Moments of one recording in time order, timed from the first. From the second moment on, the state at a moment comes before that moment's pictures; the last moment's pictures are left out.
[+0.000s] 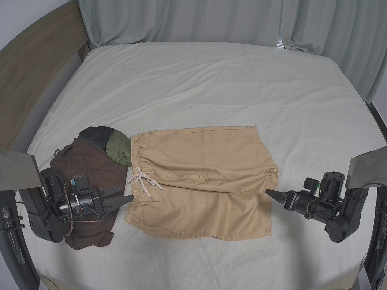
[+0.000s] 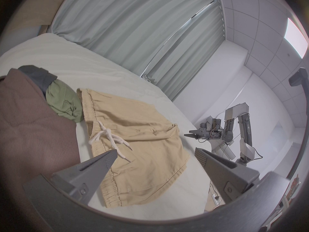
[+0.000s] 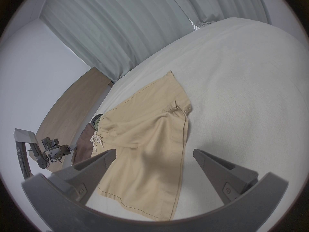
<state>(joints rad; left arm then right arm) 0.04 2.21 -0.40 -1.55 -0.99 -0.21 0.17 2.27 -0.36 -1.54 0.35 0.45</state>
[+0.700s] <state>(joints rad) 0.07 2.37 -0.42 -1.55 -0.98 -0.21 0.18 2.27 -0.35 -1.54 0.35 0.45</state>
